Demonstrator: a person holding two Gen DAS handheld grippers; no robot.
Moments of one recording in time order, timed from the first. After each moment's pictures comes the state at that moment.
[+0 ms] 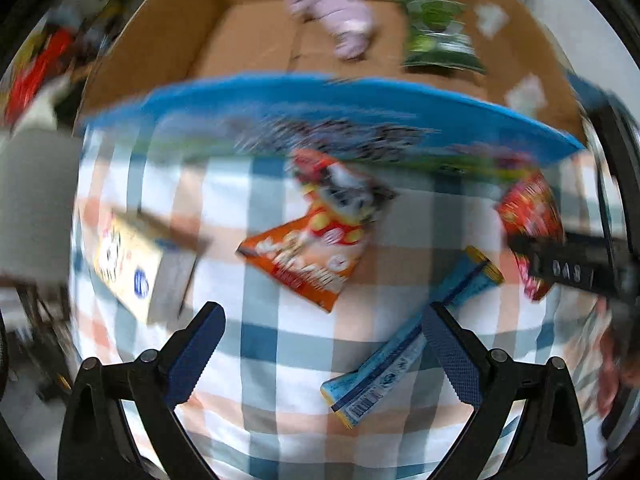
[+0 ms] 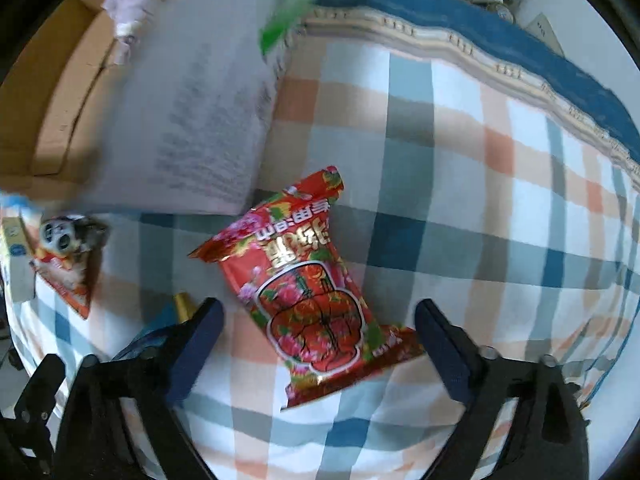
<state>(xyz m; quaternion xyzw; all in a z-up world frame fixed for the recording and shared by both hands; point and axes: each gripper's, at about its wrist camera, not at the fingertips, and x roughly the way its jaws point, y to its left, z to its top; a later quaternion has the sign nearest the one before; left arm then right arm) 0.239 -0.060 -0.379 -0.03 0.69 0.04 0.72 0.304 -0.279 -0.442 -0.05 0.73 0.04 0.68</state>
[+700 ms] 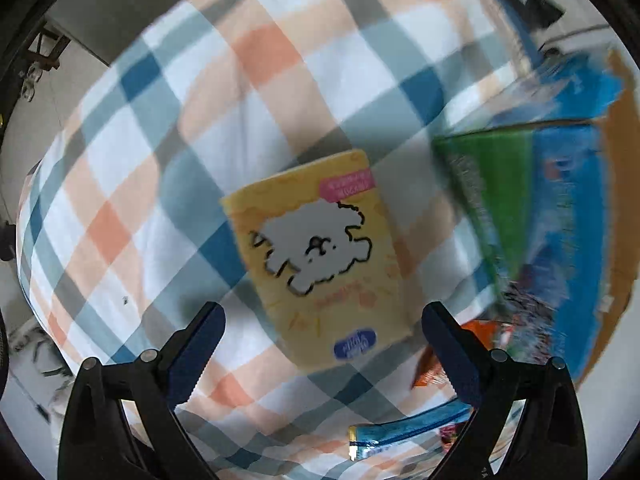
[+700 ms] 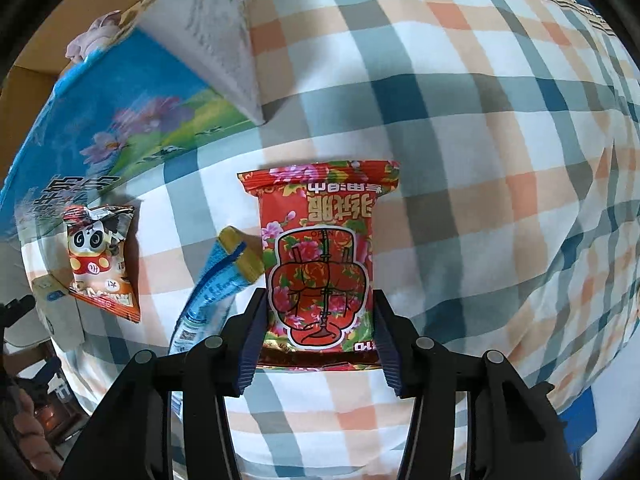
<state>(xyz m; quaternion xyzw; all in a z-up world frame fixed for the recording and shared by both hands) 0.214 0.147 -0.432 -0.37 0.70 0.21 0.57 0.237 -0.293 -0.432 0.11 0.74 -0.07 0.65</state>
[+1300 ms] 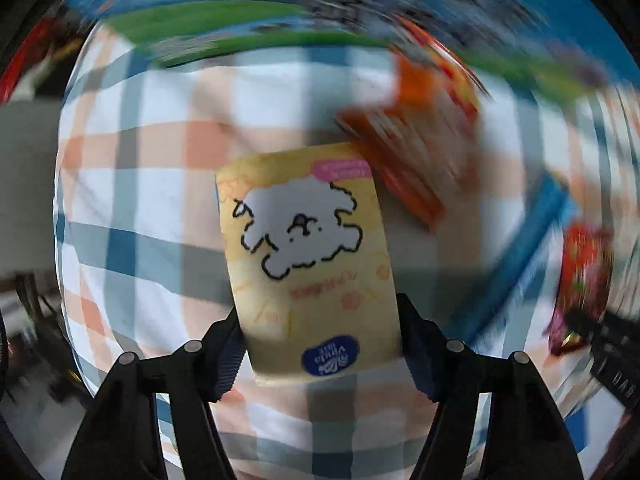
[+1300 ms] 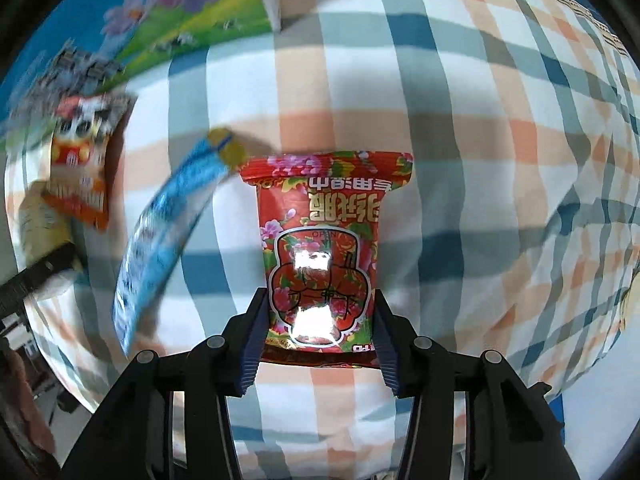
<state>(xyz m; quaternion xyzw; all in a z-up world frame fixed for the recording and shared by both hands) 0.162 -0.026 -0.431 0.03 0.74 0.00 0.67 0.167 -0.273 -0.435 0.04 0.77 -0.04 0.63</state>
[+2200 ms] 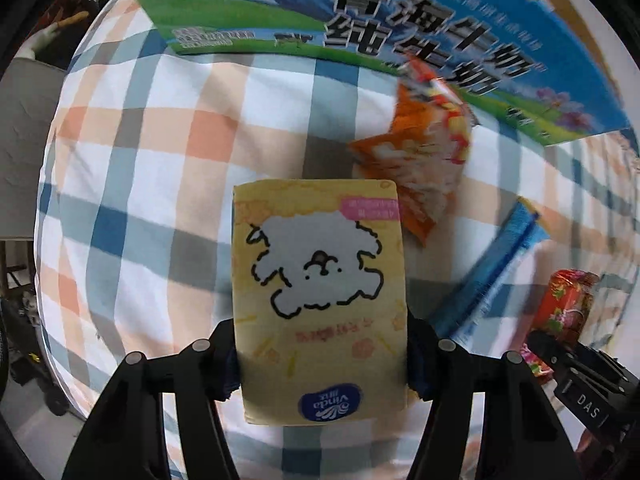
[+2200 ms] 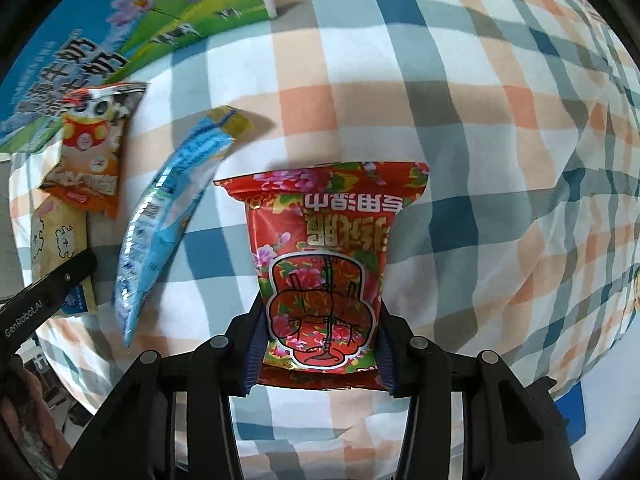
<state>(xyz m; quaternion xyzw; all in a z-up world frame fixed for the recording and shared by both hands) 0.194 0.004 -0.410 -0.08 0.73 0.00 0.68 0.148 -0.246 -0.438 0.07 0.76 -0.05 0.65</state>
